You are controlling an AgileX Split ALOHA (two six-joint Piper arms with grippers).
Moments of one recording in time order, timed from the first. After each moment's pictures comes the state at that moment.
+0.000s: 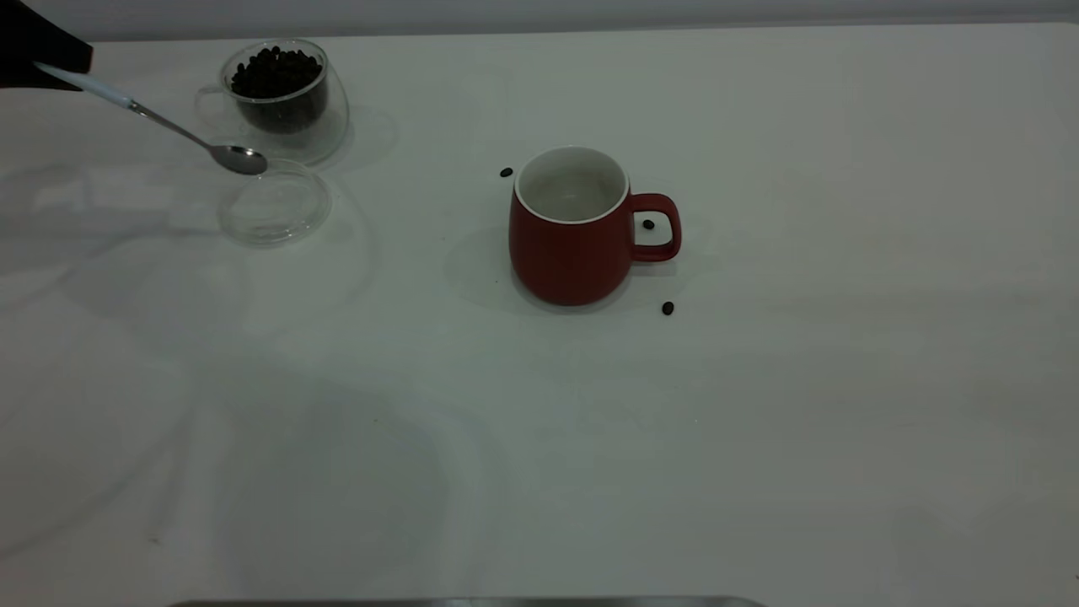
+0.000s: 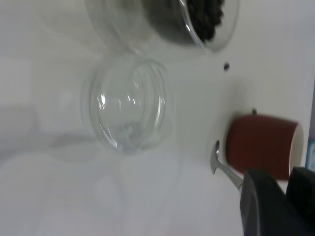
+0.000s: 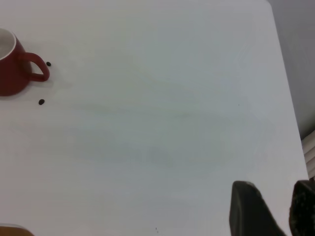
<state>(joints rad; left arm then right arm) 0.42 2.36 -1.53 -1.08 1.04 0.86 0.02 -0.02 -0.47 0.00 1.13 -0.07</state>
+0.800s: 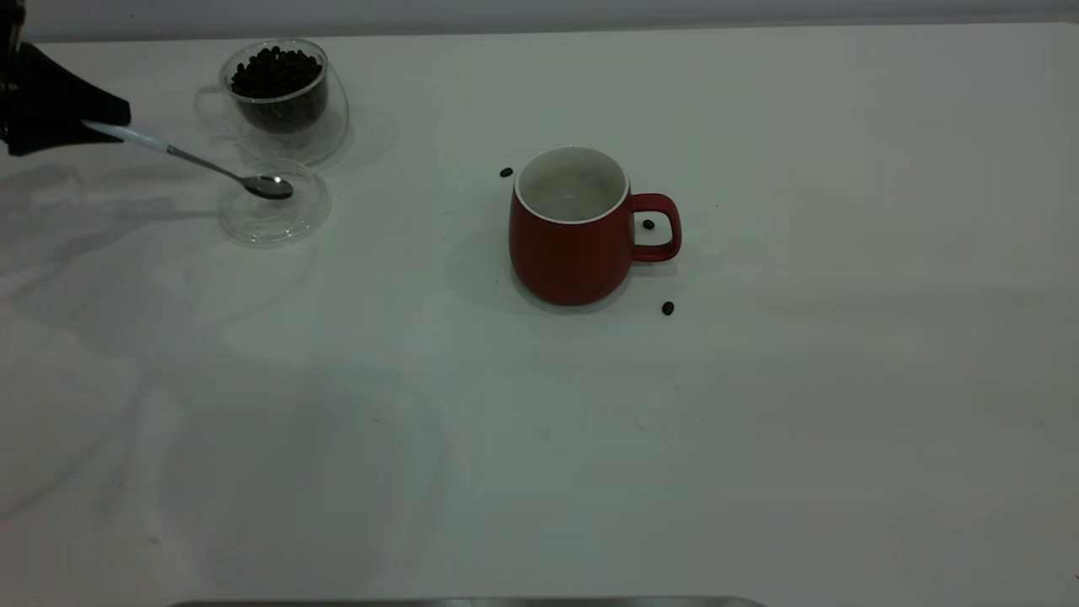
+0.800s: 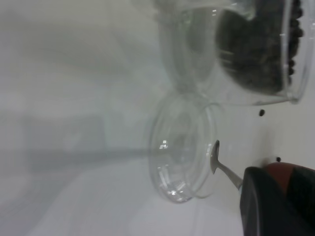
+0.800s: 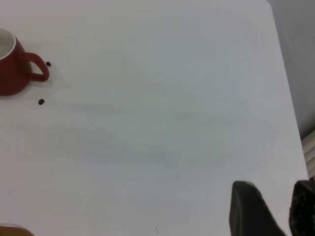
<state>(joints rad) 0.43 2.50 -1.53 -1.22 0.93 0.94 0.02 -0.02 -0.47 0.00 1.13 -0.07</state>
